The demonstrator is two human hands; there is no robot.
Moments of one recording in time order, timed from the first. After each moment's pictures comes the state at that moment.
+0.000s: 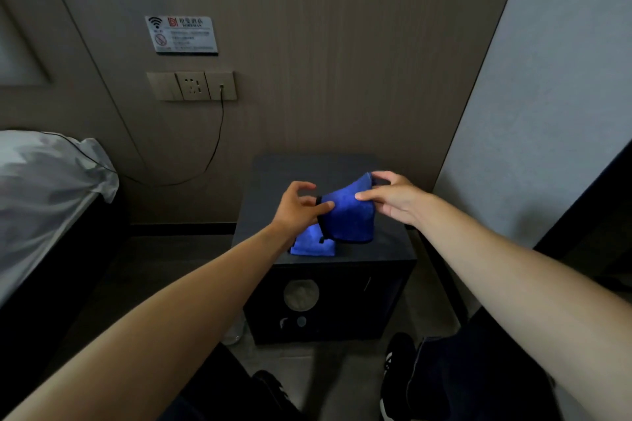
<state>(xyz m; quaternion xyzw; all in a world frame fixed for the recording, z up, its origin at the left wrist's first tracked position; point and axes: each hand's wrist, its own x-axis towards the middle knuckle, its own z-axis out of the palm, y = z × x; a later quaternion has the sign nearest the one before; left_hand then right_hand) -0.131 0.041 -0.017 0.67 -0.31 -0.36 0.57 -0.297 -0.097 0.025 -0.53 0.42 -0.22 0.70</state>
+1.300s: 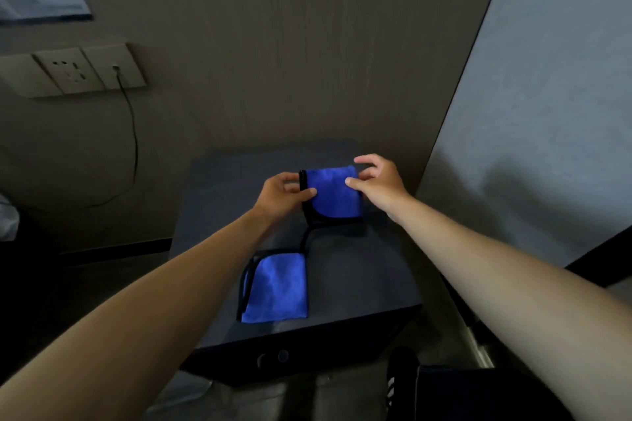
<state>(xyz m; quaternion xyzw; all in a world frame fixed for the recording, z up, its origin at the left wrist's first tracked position) -0.064 -0.158 -0.090 0.66 -0.34 -0.41 0.53 -0.247 -0.266 -0.075 -0.67 0.49 -0.26 0.49</state>
